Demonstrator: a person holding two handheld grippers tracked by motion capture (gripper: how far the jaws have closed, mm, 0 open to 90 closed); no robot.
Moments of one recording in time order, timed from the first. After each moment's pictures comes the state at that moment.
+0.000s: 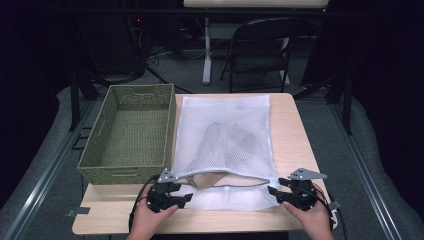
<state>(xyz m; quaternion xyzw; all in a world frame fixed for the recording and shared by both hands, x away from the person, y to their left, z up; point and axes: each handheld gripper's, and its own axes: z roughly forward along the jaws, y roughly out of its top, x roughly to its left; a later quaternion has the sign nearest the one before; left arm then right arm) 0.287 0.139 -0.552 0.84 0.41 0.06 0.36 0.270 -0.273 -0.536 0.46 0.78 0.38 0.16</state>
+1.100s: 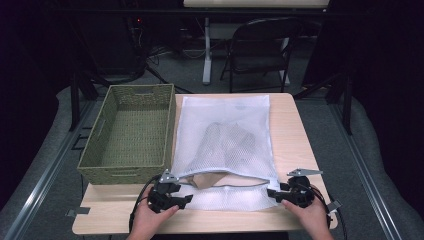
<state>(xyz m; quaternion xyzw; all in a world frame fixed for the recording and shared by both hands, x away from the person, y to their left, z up) 0.288 0.138 -0.556 0.84 0.41 0.05 0.34 0.288 -0.282 -0.564 0.51 0.77 0.37 0.08</state>
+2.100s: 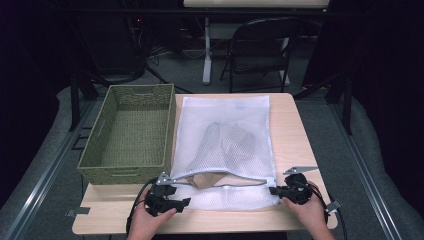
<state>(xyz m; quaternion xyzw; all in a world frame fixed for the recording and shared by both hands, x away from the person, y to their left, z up) 0.280 0.147 -0.556 0.83 0.44 0.05 0.33 0.295 -0.277 -0.560 0.49 0.80 0.34 0.06</state>
